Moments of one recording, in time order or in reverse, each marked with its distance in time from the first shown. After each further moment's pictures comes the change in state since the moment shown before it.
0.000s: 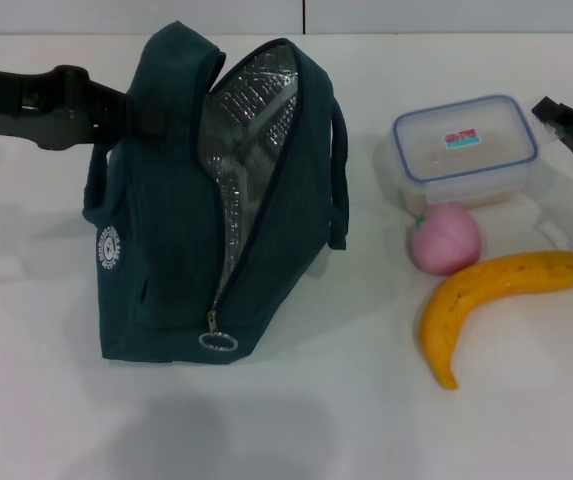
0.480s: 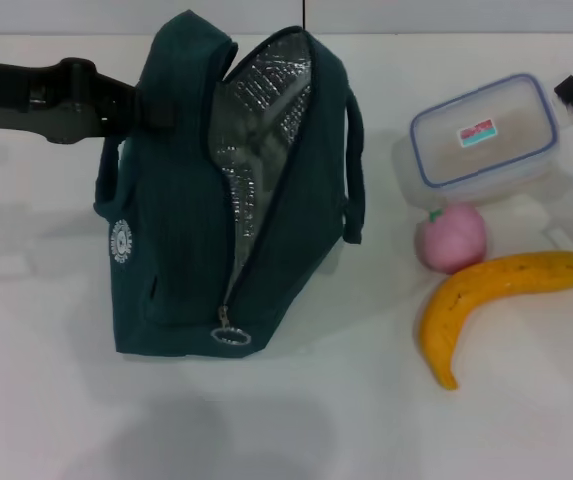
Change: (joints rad) left arm -0.003 -0.005 0.006 0.004 -0.030 0.004 0.002; right arm -0.040 0.000 0.008 0.007 0.059 -0.150 -0.009
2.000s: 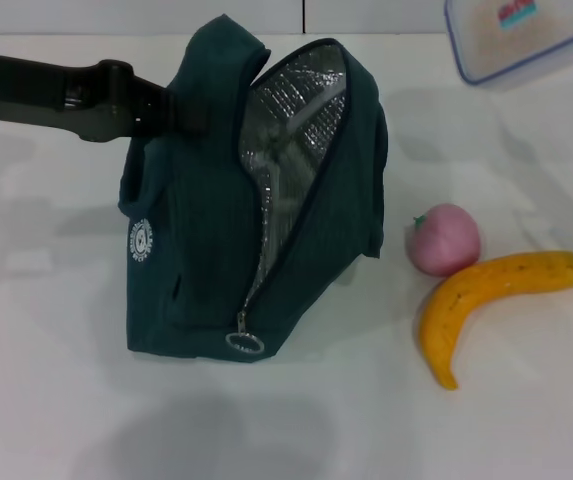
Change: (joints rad) left arm -0.038 -0.022 0.031 -0.009 0.012 -0.011 0.011; right arm 0.051 0.000 0.001 -0.011 0.151 -0.389 0.132
